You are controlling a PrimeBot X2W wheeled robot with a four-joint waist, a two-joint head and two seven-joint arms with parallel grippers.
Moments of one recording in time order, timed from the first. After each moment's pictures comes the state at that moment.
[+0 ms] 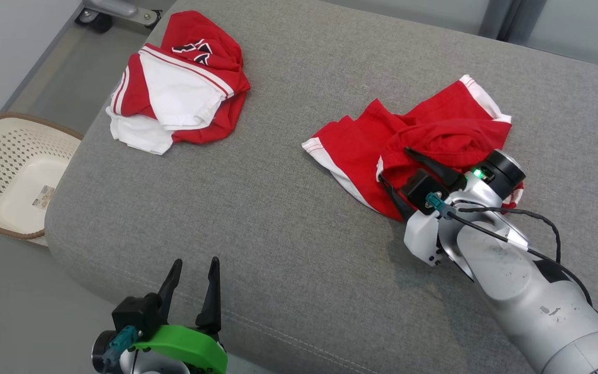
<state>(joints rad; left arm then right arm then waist) -0.10 0.05 -0.23 0.39 -0.36 -0.07 -0.26 -0.72 -0.15 0.48 0.90 -0.22 0.13 -0.26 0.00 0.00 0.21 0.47</state>
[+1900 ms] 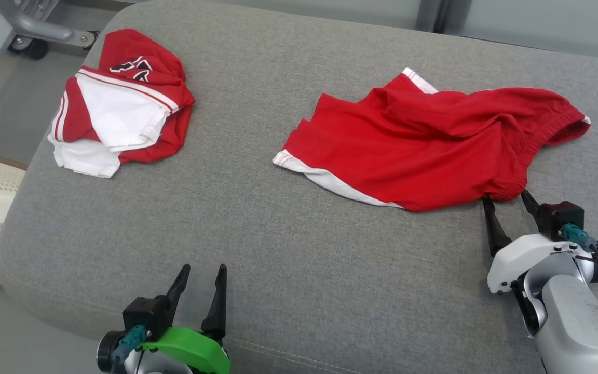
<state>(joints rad) -0.12 0.05 -0.24 0.45 -0.32 -0.10 -0.26 -0.42 -0.16 -0.03 0.73 0.06 0.13 -0.26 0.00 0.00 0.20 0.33</state>
